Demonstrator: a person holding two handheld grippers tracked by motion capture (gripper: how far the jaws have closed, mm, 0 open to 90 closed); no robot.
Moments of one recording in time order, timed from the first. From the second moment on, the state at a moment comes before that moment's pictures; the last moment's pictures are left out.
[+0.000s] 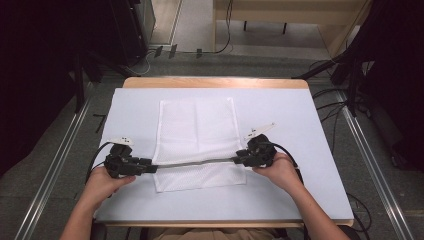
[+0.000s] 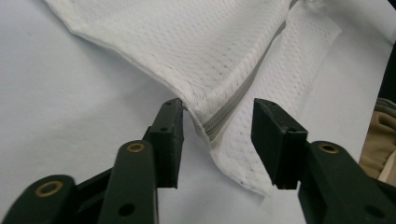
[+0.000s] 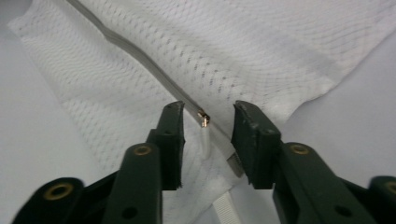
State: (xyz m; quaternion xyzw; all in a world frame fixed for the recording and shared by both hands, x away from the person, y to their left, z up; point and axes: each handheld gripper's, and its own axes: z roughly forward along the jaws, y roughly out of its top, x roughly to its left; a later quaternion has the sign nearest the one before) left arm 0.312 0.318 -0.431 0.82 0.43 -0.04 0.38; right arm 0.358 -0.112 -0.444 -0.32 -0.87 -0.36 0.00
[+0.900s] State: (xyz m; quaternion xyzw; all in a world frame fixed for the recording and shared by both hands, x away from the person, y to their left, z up) left arm 0.313 0.338 -0.422 0.79 0.46 0.06 0.40; right arm 0.368 -0.146 -0.442 -0.36 -0.84 -0.40 -0.09
